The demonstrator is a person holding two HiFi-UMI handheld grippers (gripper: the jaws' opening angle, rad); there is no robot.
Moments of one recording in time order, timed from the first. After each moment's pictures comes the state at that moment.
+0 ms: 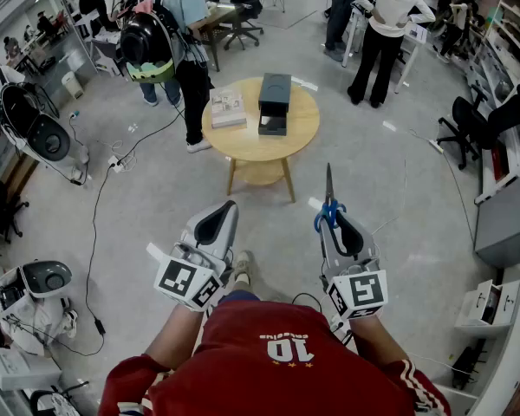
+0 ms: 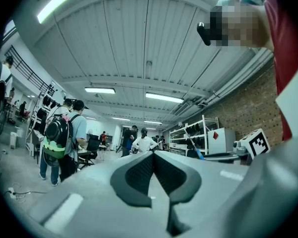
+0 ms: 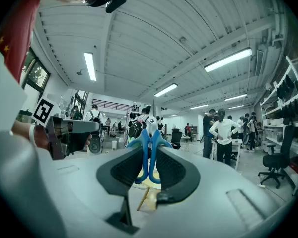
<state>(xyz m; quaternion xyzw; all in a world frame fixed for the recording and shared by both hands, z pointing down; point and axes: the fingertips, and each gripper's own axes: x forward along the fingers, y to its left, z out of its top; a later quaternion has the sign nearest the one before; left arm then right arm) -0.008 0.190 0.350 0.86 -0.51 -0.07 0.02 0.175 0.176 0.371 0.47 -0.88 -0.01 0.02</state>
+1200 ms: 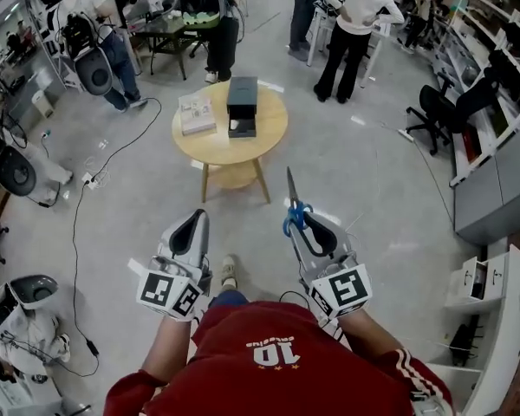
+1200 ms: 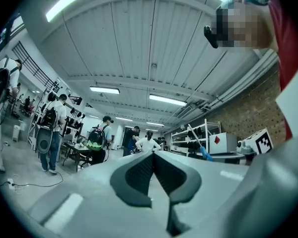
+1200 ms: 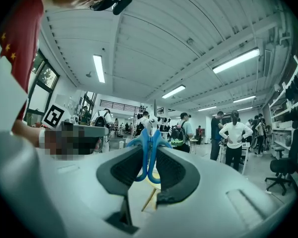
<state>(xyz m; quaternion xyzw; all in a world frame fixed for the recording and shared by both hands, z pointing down) -0.038 0.192 0.349 0.85 -0.52 -0.09 0.04 0.140 0.191 0.354 0.43 -0.90 -0.02 0.02</state>
